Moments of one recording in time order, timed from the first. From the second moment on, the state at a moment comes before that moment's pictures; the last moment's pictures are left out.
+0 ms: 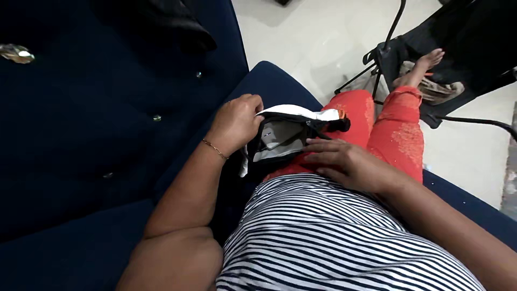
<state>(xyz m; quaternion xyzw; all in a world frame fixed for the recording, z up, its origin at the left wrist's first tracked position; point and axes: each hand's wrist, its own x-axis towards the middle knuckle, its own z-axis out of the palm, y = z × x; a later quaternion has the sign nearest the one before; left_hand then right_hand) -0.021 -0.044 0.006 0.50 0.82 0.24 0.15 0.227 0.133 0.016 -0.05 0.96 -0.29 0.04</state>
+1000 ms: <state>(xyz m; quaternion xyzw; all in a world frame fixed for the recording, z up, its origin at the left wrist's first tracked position) 0.014 -0.001 0.016 0.59 0.76 0.14 0.24 0.551 0.177 0.007 0.50 0.78 -0.34 -0.13</state>
